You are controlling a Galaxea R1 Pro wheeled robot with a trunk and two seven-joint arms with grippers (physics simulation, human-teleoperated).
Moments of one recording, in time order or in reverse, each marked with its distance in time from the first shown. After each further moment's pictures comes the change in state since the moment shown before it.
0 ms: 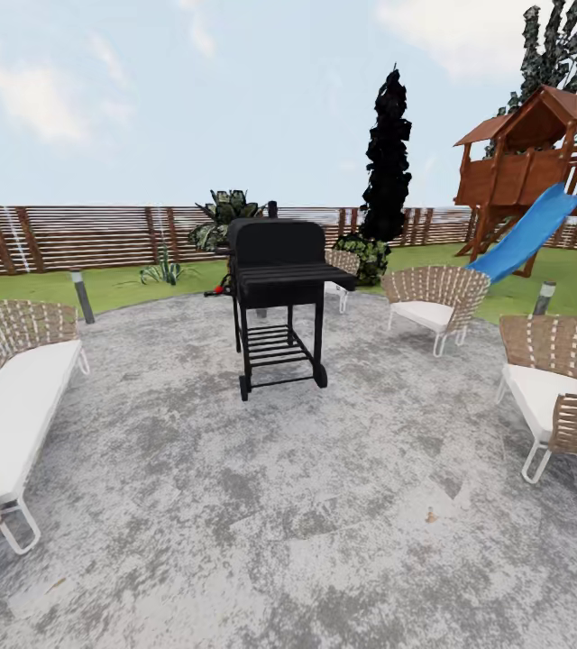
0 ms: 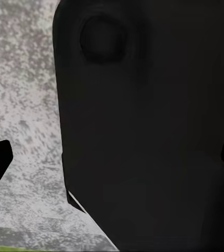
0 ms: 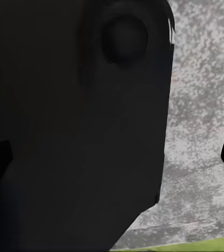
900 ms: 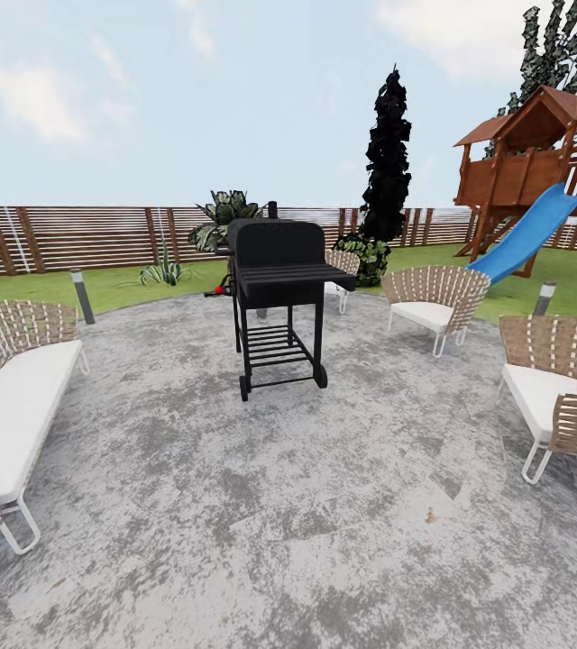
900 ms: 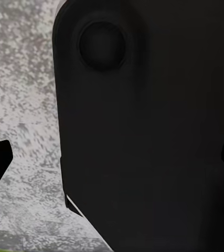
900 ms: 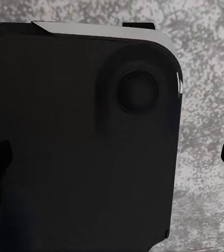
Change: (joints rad) left arm 0.001 -0.001 0.003 -0.010 0.006 -0.001 0.000; right arm -0.007 0.018 0.003 -0.070 0.000 -0.001 -0.003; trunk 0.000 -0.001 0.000
